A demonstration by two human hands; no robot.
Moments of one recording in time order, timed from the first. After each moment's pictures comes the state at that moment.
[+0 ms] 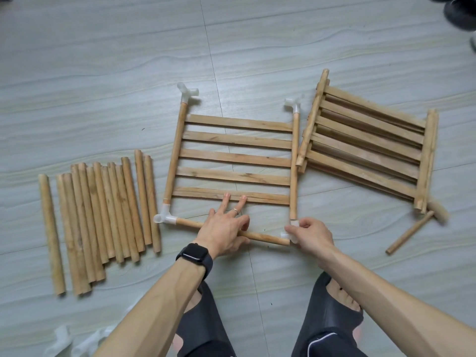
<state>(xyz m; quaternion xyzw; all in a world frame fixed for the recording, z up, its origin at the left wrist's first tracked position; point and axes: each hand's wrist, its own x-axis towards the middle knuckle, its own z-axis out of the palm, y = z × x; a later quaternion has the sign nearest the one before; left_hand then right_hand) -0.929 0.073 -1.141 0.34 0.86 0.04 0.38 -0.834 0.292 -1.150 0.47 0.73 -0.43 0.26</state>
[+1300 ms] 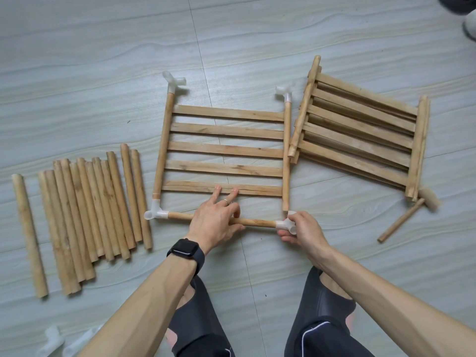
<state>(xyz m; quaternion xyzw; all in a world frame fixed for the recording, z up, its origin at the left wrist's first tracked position) -0.931 0.076 -1.142 0.31 0.89 0.06 0.33 -0.825 0.286 -1.144 0.51 0.57 -0.61 0.19</state>
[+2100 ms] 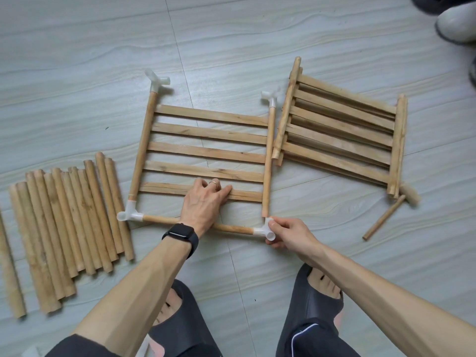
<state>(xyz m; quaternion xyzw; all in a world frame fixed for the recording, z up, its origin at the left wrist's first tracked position) -0.963 0.095 -1.170 0.33 0.93 0.10 0.10 -0.823 0.296 -1.136 0.40 0.62 -0.62 0.26</state>
